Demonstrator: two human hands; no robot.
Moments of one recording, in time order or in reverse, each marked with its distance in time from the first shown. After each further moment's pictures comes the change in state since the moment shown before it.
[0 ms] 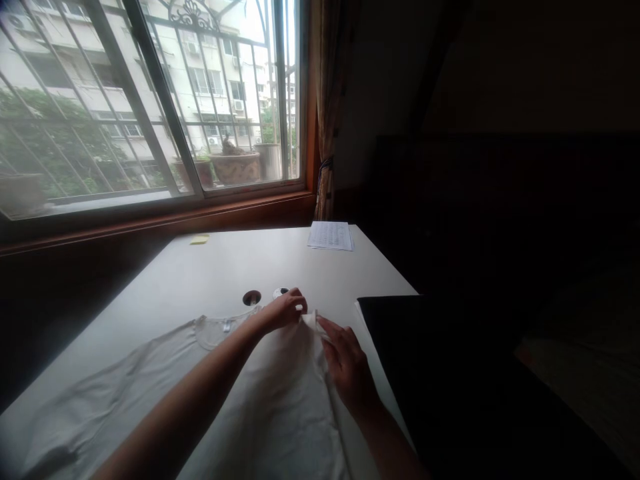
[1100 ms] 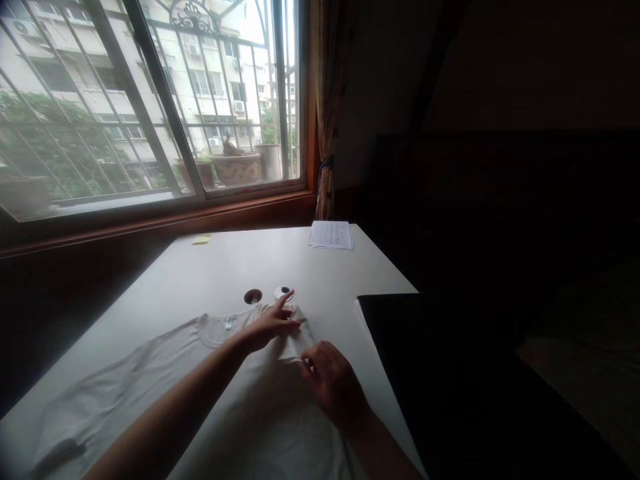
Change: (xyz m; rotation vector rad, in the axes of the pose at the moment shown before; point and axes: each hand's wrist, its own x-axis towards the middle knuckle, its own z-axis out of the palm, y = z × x) left_hand -0.051 0.035 -0.005 -1.162 0.085 -0.482; right_hand -0.013 -0.031 0.008 0.031 -0.197 -0.050
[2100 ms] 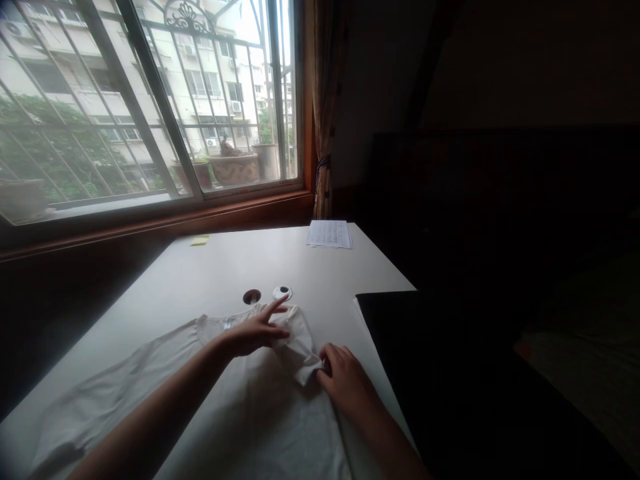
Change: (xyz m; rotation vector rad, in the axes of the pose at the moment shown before) left_hand -0.026 0.007 -0.022 0.042 -0.092 -0.080; right_hand -0.016 0.036 -0.003 -0.110 -0.249 0.372
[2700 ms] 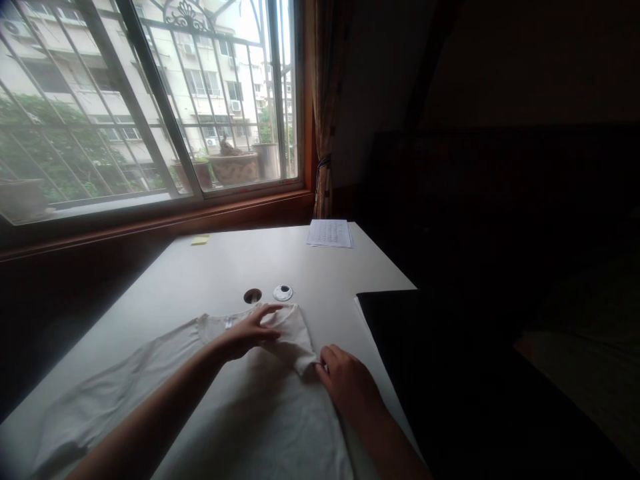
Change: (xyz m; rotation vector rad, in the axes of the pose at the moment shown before) left_hand -0.018 0.002 -0.005 0.107 0.125 0.020; right_hand -0.005 -0.012 -0.004 -0.239 0.104 -0.143
